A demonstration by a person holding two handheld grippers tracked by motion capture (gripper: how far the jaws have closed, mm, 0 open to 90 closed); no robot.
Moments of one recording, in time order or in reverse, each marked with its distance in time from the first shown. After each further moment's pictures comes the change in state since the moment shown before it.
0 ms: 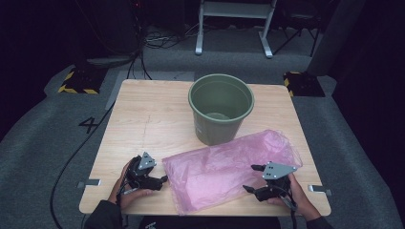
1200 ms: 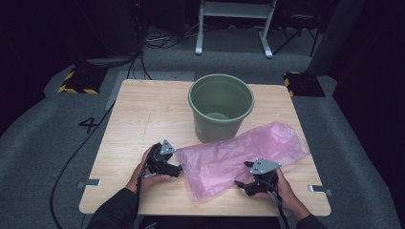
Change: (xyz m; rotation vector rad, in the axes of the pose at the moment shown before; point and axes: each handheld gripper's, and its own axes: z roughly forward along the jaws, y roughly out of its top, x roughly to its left) left arm 0.000 0.053 0.052 0.001 -0.039 0.044; right arm -0.014 -0.005 0.039 0.041 -0.083 0.046
